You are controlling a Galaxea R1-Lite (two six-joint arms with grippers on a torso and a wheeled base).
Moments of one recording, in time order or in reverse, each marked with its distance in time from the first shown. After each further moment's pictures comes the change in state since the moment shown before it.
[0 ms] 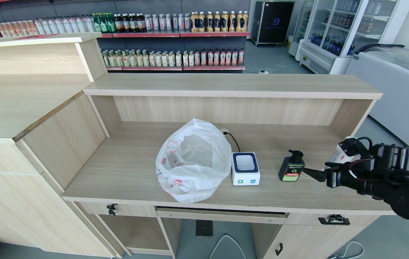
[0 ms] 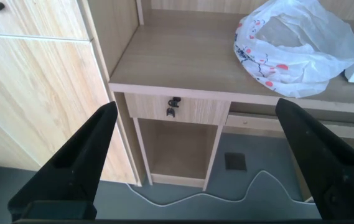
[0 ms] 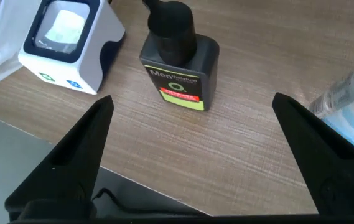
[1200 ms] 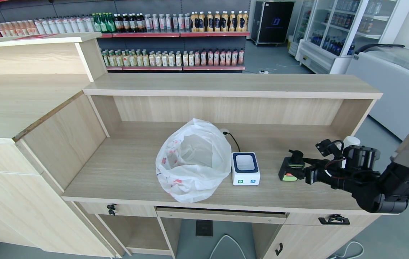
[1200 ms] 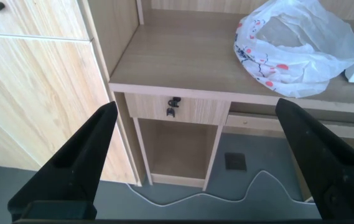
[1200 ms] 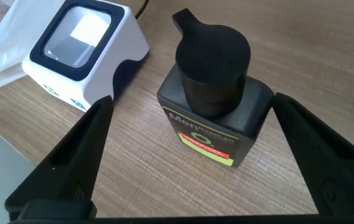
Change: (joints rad) left arm 0.000 0.000 0.000 0.000 0.001 0.000; right arm 0.055 0.248 -0.202 -0.128 0.126 -0.006
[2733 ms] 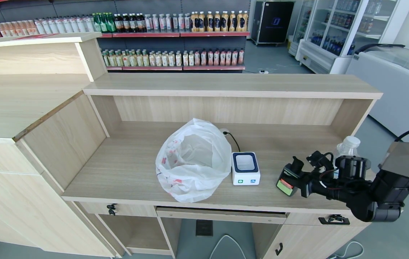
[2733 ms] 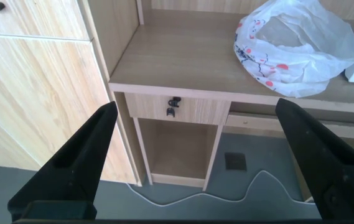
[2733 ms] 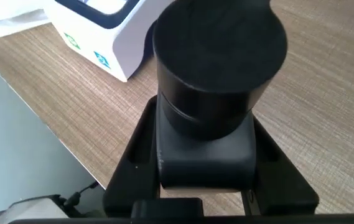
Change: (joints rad) left arm 0.000 0.000 0.000 0.000 -0.001 0.000; right arm 0.027 0.048 0.061 -0.040 0.074 -0.140
